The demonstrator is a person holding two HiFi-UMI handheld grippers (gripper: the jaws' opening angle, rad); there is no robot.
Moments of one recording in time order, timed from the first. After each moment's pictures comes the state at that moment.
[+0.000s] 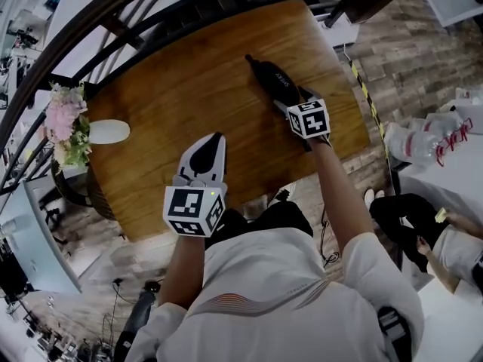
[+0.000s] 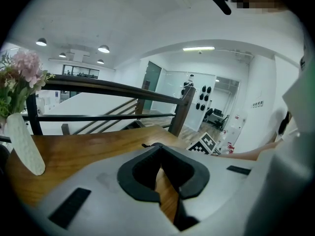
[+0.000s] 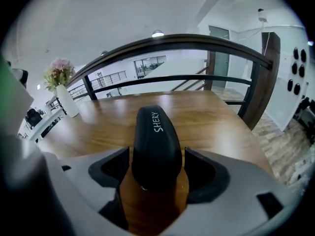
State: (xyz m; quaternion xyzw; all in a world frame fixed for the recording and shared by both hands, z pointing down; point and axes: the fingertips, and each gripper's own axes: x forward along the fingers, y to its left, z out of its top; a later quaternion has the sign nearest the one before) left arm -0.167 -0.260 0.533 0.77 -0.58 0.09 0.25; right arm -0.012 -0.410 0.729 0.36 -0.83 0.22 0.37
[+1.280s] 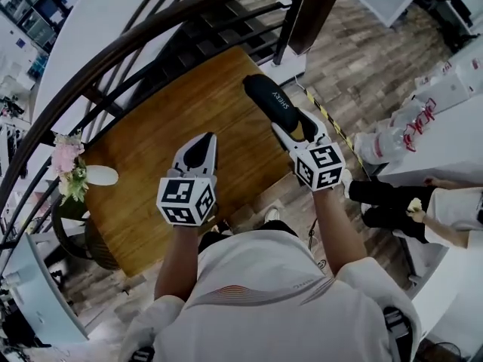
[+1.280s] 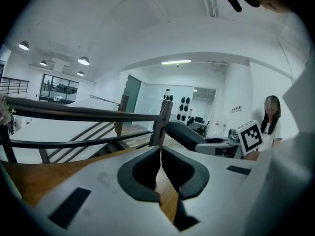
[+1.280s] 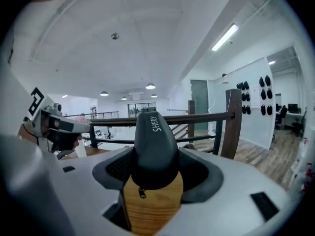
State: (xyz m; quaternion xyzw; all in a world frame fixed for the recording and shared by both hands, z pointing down) left arm -0.074 -0.292 0.429 0.84 -0.51 0.04 0.17; right arm 0.097 -0.343 0.451 0.46 -0.87 0.08 0.14
